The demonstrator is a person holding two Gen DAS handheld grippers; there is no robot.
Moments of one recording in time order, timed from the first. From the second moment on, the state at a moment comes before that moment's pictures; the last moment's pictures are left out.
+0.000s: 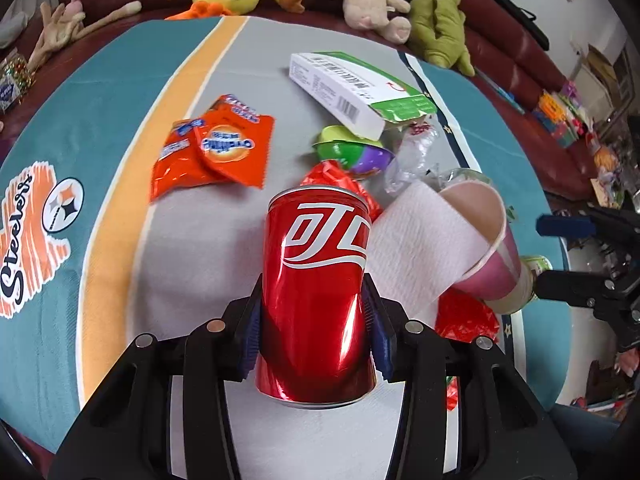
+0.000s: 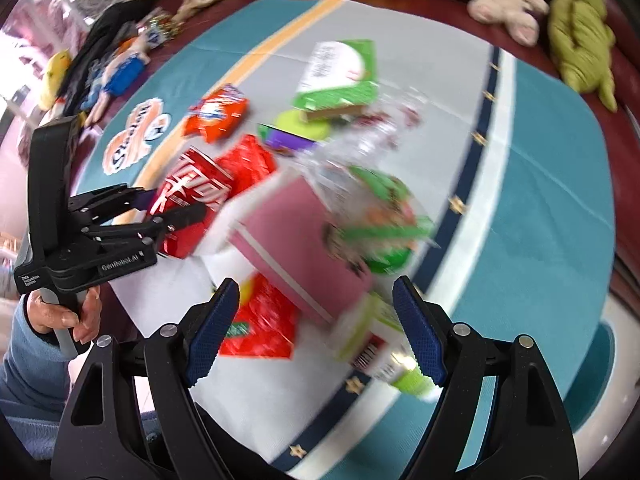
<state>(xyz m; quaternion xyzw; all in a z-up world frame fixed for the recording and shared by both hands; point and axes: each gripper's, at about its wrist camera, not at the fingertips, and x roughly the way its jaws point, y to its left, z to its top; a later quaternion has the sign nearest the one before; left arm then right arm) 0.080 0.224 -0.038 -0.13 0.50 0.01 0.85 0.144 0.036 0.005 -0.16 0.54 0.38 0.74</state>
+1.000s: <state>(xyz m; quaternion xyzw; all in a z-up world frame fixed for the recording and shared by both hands) 0.073 0.228 -0.055 -0.15 0.50 0.04 0.85 0.123 0.090 -0.045 -0.30 0.51 0.41 0.70</state>
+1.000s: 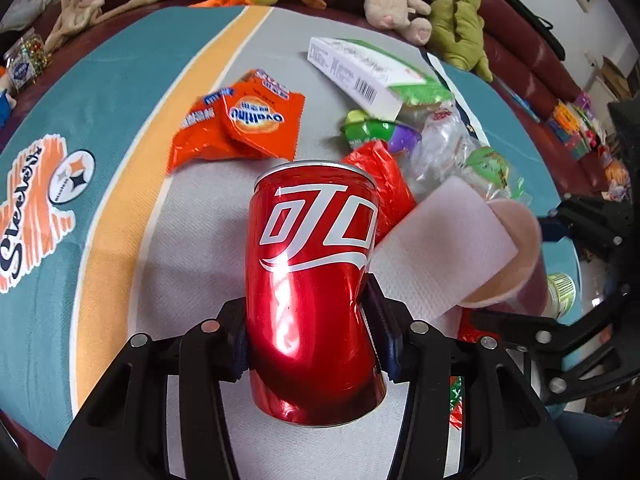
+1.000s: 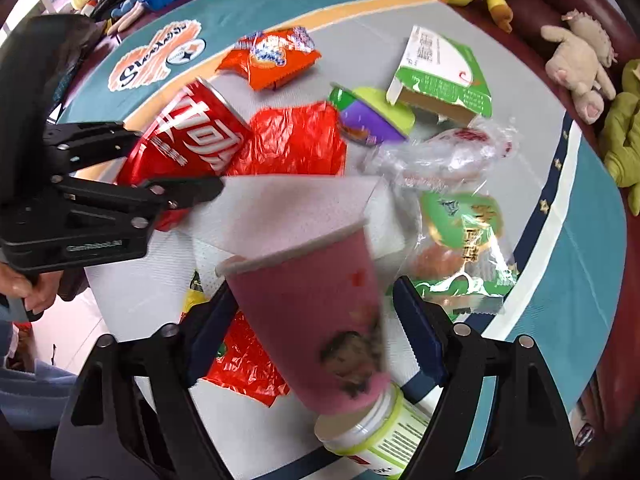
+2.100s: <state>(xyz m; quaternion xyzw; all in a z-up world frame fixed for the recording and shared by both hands) 0.105 0.092 0.043 -0.08 0.43 -0.06 0.90 0.185 -0.126 0.055 0.02 0.50 0.31 0.80</state>
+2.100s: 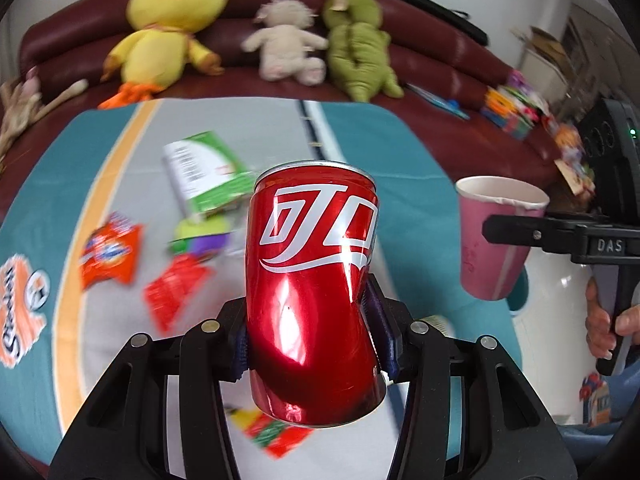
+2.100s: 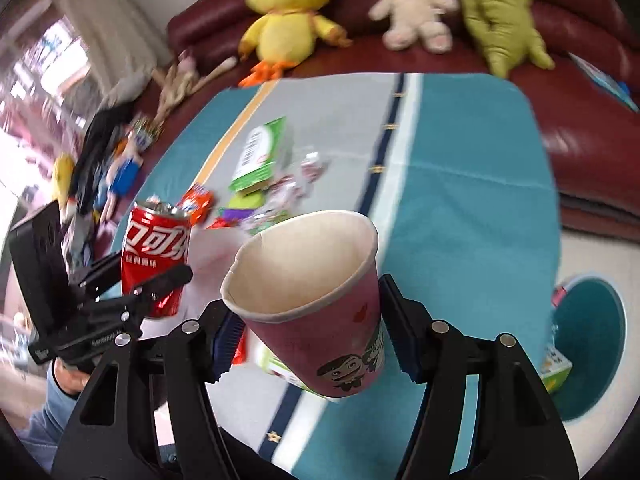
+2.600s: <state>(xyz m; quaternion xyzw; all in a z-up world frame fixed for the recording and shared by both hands) 0.177 -0.114 0.027 0.01 0.47 -0.21 0.86 0.194 -0.357 0.027 0.18 0.48 0.15 0.85</state>
